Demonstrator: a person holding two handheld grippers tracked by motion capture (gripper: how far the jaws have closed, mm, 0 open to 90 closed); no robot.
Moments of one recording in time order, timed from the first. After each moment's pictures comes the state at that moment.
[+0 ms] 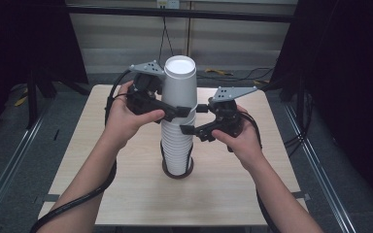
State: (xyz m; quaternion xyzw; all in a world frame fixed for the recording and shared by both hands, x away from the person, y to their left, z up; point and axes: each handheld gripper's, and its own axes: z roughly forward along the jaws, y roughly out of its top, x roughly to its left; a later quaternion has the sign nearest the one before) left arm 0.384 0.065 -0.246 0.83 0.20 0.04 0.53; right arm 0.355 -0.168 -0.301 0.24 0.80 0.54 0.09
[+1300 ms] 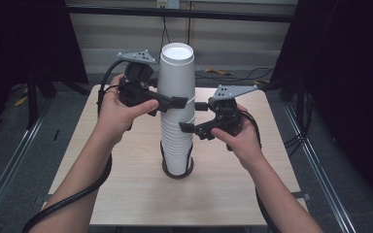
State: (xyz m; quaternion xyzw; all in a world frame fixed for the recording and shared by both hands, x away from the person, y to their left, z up) left arm 0.383 0.078 -0.228 0.81 0.22 0.03 0.55; right arm 0.356 -0.166 -0.297 0.25 0.80 0.54 0.10
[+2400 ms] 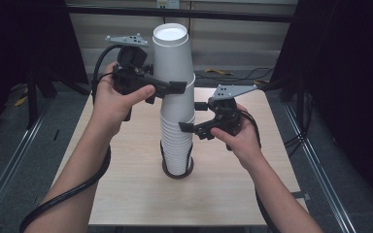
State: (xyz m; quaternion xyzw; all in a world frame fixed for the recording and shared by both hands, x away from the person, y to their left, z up) left arm 0.385 0.084 -0.200 0.78 0.23 0.04 0.58; right arm 0.357 -0.165 -0.297 0.25 0.80 0.54 0.10
